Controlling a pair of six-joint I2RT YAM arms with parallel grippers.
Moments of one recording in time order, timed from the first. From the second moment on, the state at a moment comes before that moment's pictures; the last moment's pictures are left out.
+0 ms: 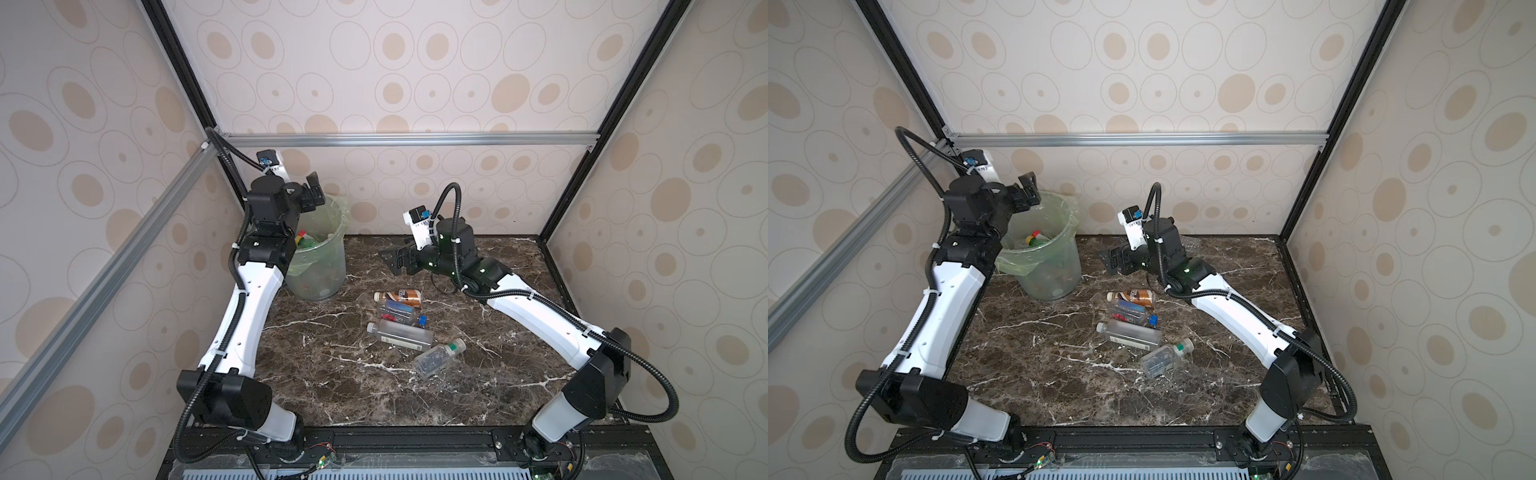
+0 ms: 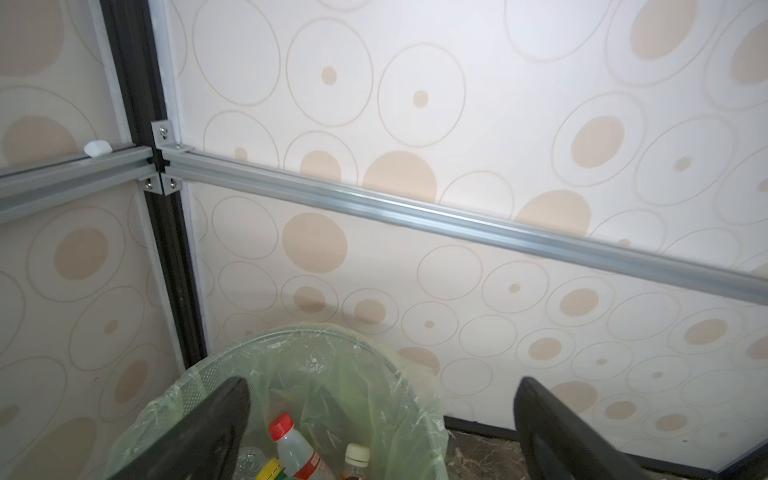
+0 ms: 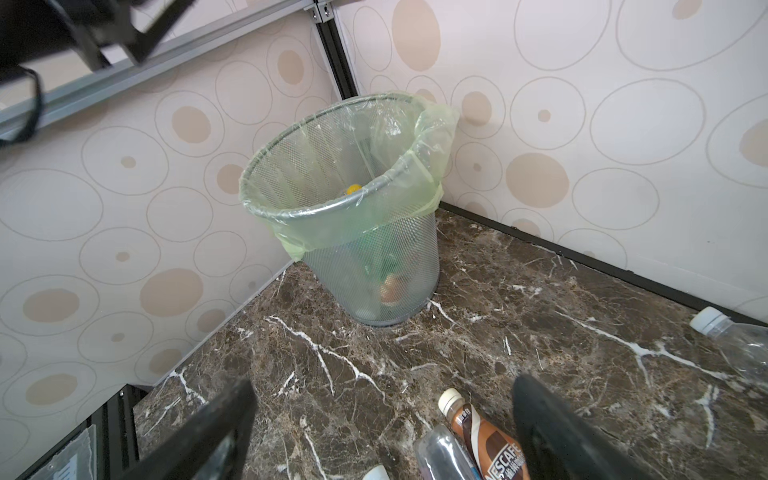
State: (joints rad) left arm -0.10 1.47 1.69 -0.21 -0.15 -0.24; right arm 0.69 1.62 1.55 -0.24 -0.18 0.22
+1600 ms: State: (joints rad) left arm -0.56 1.92 1.66 -0.17 -0.08 -0.36; right arm 0.20 2.23 1.93 -0.36 -0.18 0.23
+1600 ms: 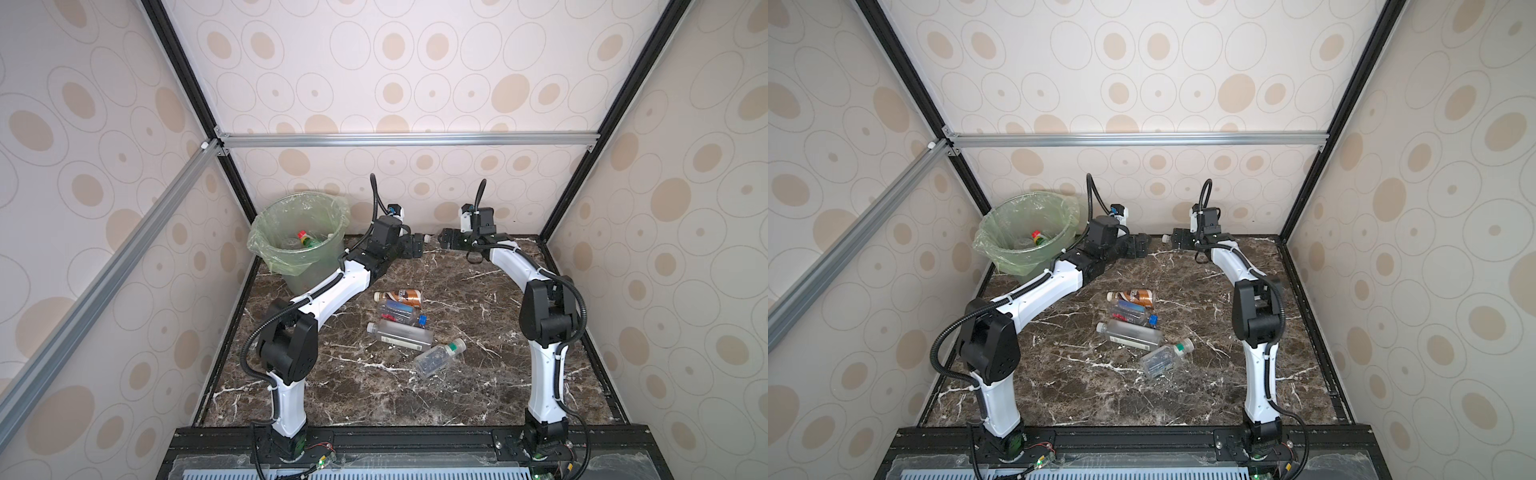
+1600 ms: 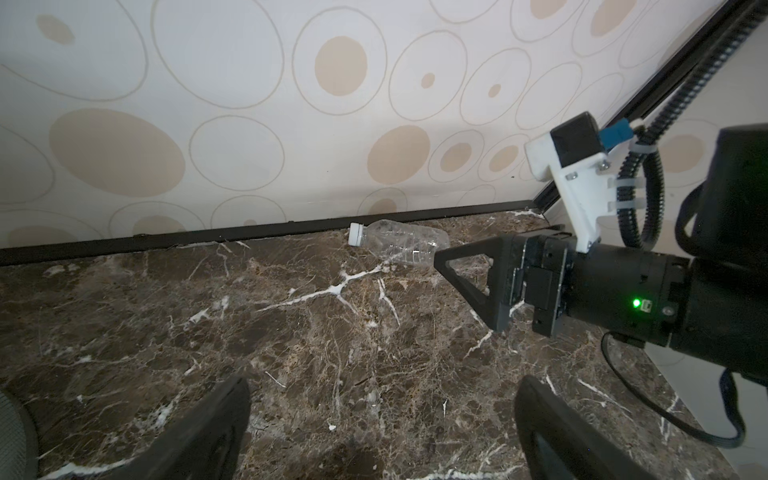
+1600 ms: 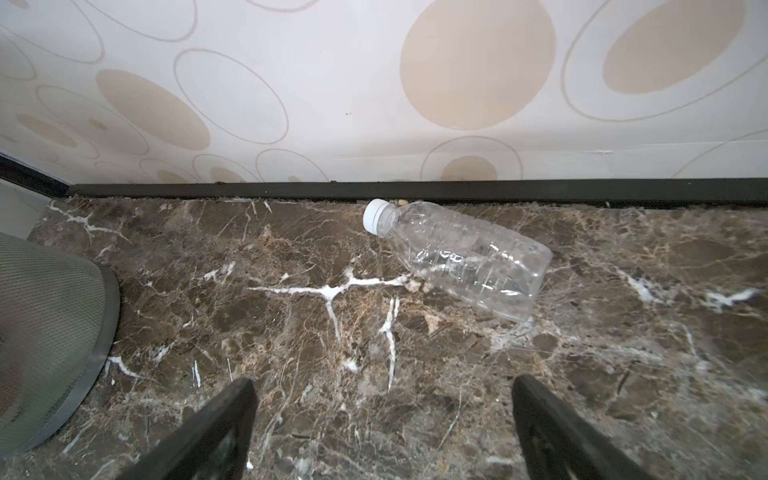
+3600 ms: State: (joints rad) left arm -0.50 2.06 1.64 -0.07 0.02 -0.43; right arm 0.17 2.67 2.47 -0.49 -0.26 0.18
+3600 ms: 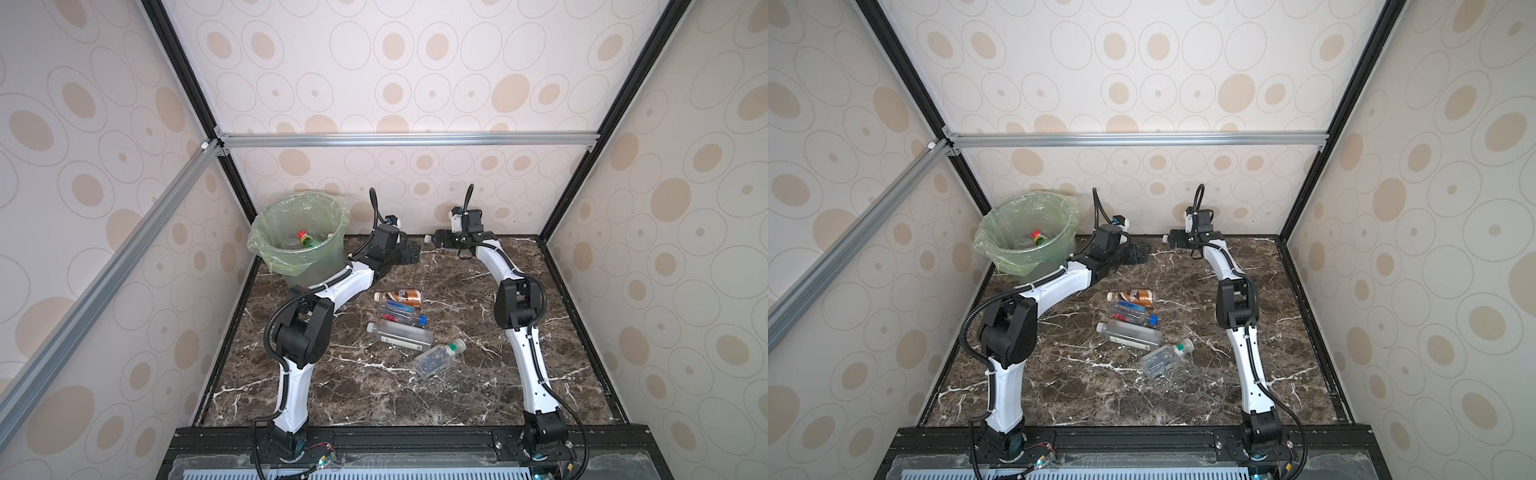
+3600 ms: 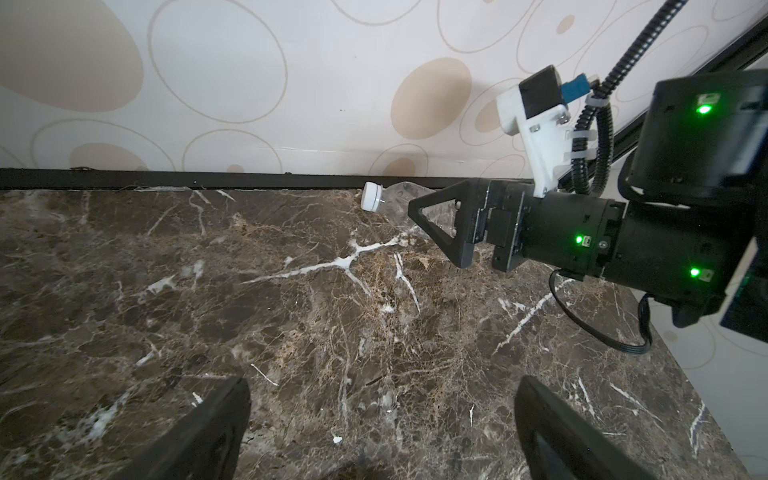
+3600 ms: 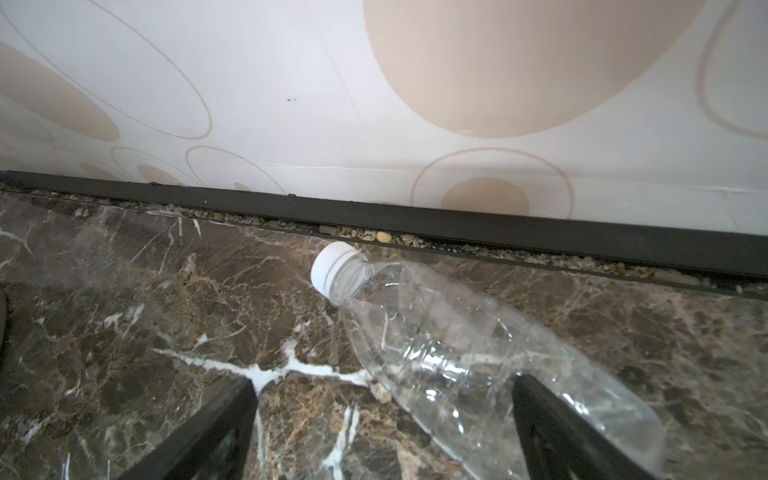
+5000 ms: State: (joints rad) left arm -0.49 2.06 1.64 -0.07 0.02 -0.43; right arm 0.06 2.72 2.53 -0.51 -0.27 0.20
